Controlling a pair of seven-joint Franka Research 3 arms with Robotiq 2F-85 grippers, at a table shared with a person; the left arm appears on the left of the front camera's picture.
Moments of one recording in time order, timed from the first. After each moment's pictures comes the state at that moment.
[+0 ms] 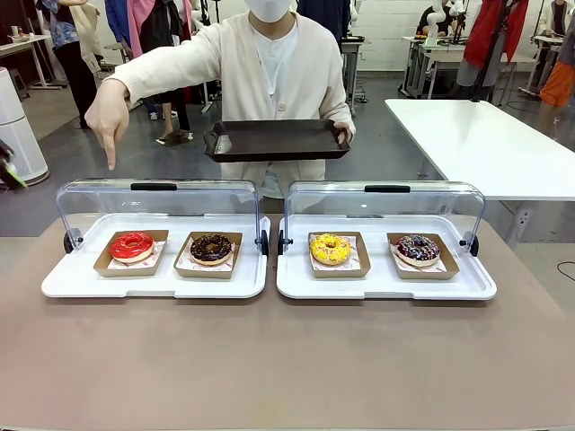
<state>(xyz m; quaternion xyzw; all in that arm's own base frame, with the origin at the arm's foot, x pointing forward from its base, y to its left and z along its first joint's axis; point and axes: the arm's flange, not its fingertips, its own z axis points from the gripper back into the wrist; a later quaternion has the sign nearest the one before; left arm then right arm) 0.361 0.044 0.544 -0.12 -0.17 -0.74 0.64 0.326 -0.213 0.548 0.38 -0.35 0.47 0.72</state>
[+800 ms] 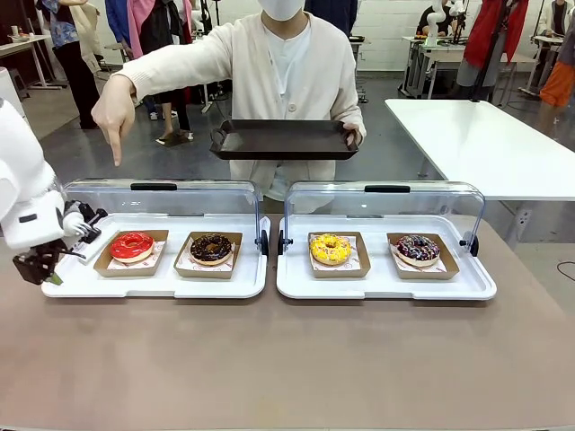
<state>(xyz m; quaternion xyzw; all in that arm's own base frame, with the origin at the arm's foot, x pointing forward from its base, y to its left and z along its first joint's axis) 0.392 -0.053 0.387 0.16 -0.05 -0.79 0.59 0.324 -0.214 0.548 0.38 -0.35 0.47 0.72</state>
